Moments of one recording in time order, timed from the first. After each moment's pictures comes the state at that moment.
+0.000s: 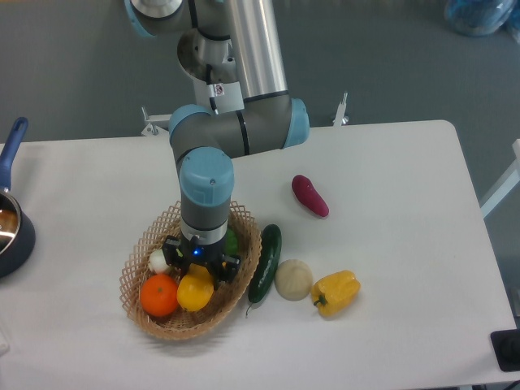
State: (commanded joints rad) arm 2.24 -2.01 -1.77 -0.75 1.41 0.52
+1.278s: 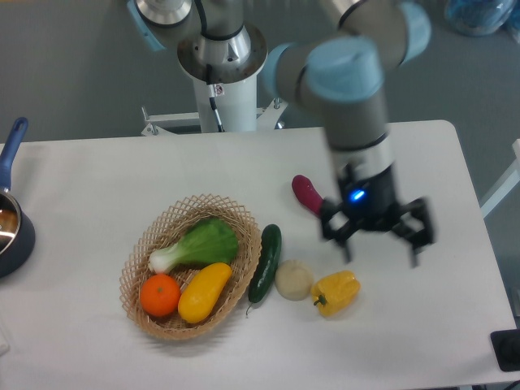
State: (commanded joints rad) arm 2.66 -1.83 -1.40 -0.90 1.57 1.19
